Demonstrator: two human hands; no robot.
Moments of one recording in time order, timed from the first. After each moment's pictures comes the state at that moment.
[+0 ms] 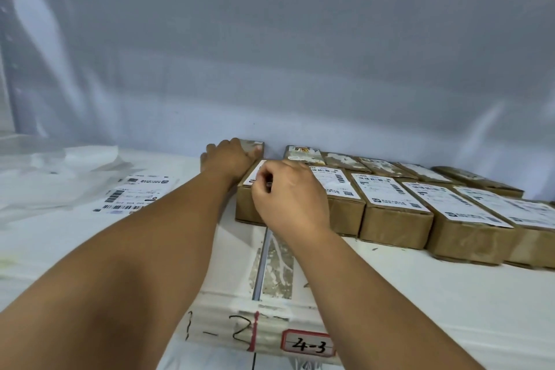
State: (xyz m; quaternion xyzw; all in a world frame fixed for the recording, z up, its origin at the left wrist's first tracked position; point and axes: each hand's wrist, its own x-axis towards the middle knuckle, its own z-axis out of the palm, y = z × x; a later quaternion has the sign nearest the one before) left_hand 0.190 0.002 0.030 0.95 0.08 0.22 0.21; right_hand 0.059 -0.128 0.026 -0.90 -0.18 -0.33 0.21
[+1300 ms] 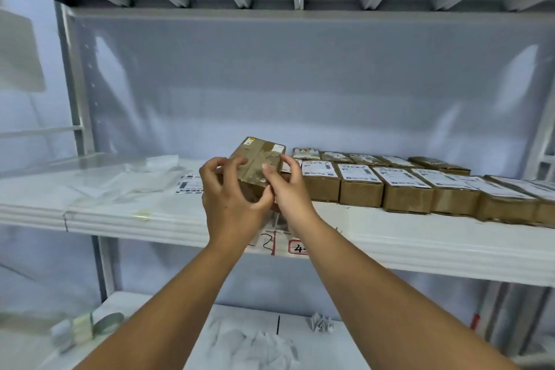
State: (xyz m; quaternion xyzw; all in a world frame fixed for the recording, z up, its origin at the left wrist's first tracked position) left_hand -0.070 -0.030 0.002 0.75 -0.01 0.54 0.38; right_hand -0.034 -0.120 0.022 -0.68 -0.14 -0.09 0.72
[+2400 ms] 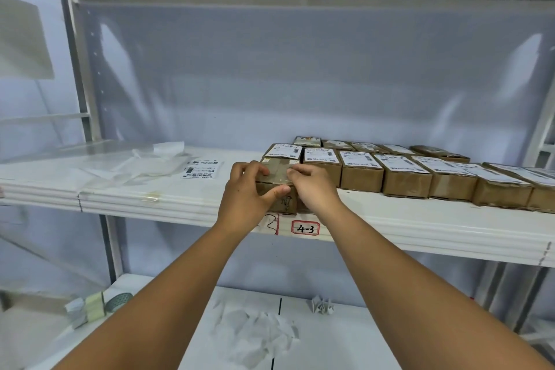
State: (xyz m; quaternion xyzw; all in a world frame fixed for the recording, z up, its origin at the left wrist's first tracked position) left_hand -0.079 -0.026 -0.006 0.84 -0.06 0.33 0.42; right_hand -0.048 -0.158 0.022 -0.82 -0.08 -0.12 0.55
